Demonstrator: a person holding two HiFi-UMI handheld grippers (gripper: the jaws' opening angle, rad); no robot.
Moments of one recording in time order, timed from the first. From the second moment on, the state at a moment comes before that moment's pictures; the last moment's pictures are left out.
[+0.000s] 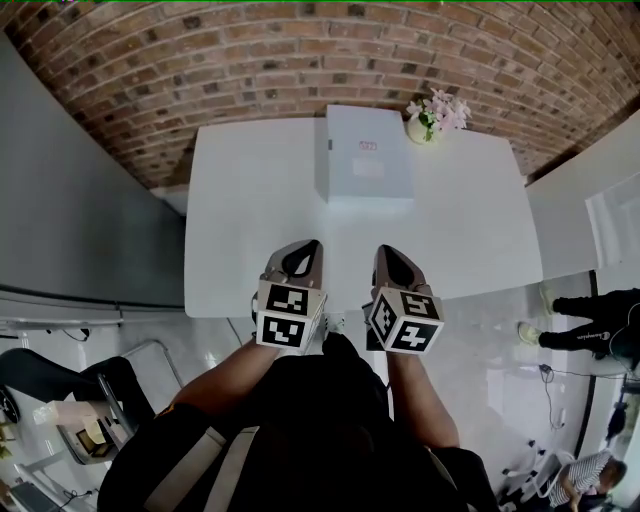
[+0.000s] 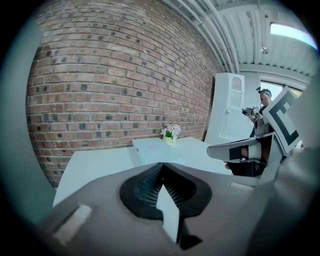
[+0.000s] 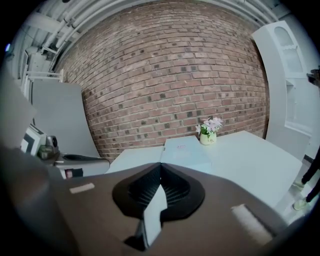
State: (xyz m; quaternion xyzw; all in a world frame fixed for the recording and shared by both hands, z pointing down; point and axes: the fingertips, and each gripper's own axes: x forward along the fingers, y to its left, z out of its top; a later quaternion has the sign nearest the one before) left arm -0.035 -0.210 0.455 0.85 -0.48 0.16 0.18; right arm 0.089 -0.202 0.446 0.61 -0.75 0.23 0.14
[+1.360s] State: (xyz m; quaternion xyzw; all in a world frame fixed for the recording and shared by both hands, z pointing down) left arm 0.022 0.014 0.421 0.85 -0.48 0.16 0.16; right arm 0.132 0.015 0.419 0.59 -0.77 0.21 0.13
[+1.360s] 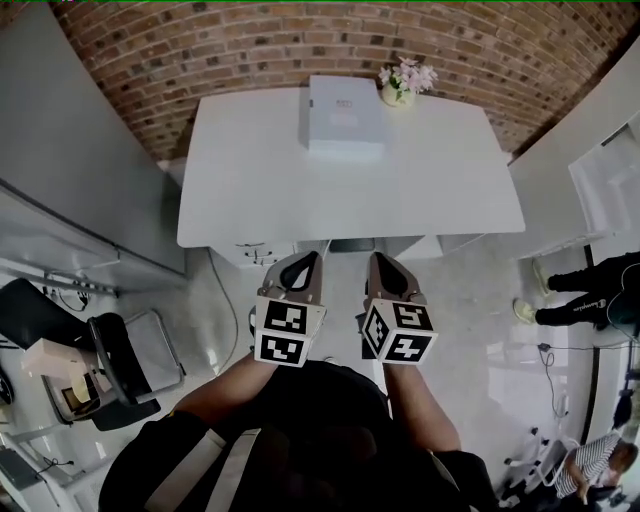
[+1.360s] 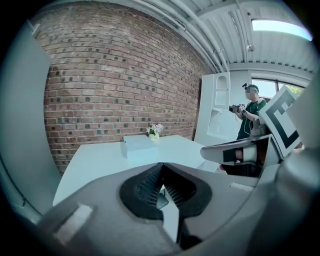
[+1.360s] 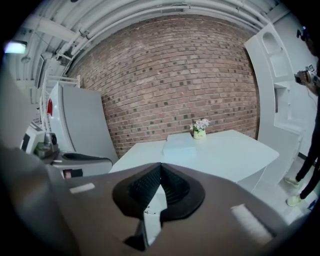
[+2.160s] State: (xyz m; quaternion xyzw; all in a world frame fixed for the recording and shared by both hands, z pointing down) left arm 0.017 0.167 0.405 0.80 -0.56 0.15 0.15; right arm 0.139 0.159 0.404 0.54 -0.81 0.19 0.13
